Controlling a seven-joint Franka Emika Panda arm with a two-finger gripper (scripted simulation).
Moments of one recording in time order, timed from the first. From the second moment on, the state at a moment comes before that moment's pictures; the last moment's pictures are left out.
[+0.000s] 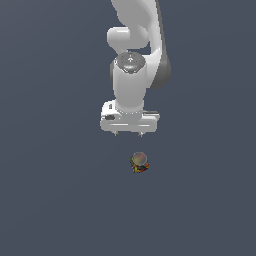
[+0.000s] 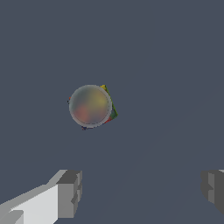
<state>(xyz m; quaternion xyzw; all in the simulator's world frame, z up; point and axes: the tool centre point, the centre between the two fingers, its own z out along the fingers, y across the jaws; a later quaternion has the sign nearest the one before) -0.001 0.002 0.185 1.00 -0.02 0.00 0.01</state>
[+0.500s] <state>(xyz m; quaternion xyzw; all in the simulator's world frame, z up) 0.014 0.012 0.169 1.00 0.03 0.00 0.01</state>
